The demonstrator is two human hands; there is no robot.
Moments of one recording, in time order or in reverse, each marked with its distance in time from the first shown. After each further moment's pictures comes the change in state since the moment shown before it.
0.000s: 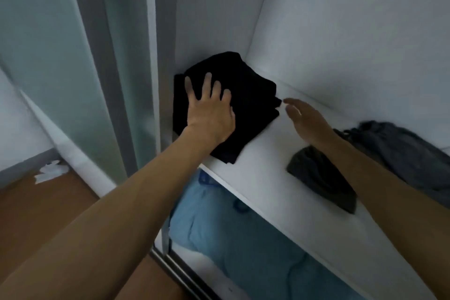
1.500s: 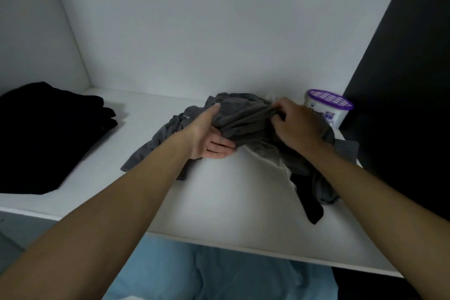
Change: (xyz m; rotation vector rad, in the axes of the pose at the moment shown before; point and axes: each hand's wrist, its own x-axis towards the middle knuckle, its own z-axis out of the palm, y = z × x) left_hand -0.038 0.353 -0.043 -1.443 -1.164 -0.191; right_hand -0.247 0.195 -0.211 -0.298 0.614 0.158
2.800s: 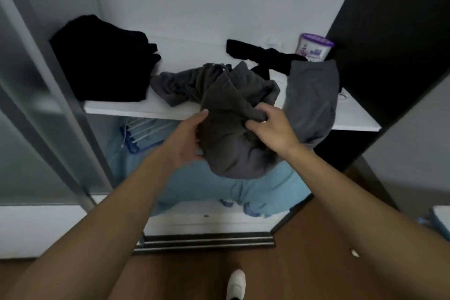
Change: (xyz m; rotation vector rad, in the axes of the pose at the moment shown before) left_hand -0.211 -0.214 -0.148 -0.159 -0.140 0.089; right_hand -0.238 -0.265 0.014 0.413 -0.185 0.414
